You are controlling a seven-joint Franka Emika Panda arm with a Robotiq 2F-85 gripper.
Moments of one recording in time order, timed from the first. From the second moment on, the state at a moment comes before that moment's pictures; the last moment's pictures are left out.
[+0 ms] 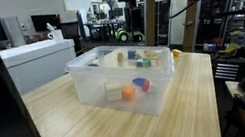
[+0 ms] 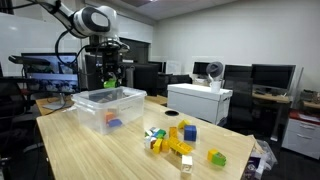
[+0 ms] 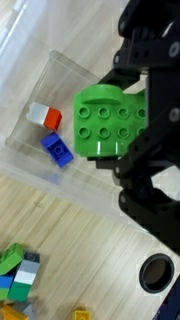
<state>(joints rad) 0.00 -0.07 -0.01 -2.17 -0.11 2.07 -0.46</state>
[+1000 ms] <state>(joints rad) -0.09 -0.07 -0.15 -2.12 -0.11 2.10 -0.46</state>
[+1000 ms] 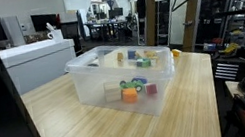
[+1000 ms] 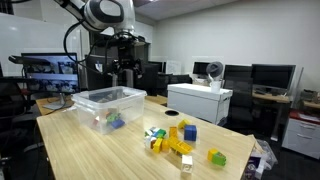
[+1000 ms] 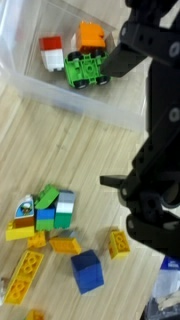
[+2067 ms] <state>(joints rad) -0.25 0.24 -0.25 -2.07 -0.11 2.31 -0.46</state>
